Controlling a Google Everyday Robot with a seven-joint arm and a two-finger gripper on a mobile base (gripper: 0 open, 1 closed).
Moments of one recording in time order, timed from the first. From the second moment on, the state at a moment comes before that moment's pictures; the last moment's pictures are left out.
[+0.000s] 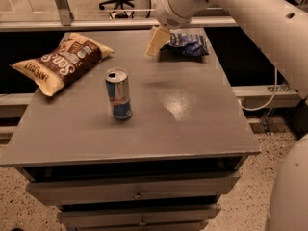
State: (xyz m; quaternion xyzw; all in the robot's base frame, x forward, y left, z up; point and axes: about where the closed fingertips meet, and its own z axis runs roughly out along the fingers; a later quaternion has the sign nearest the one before) arm 0.737 -0.017 0.955 -0.64 0.64 -0.03 0.42
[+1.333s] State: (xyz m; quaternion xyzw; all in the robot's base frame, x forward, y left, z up) arm 0.800 -0.086 0.868 -0.50 0.77 -0.01 0.39
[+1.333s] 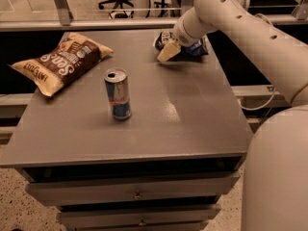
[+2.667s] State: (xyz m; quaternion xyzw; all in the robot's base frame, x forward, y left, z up) arm 0.796 -0.044 0.956 -0.58 0.68 -0.06 0.45
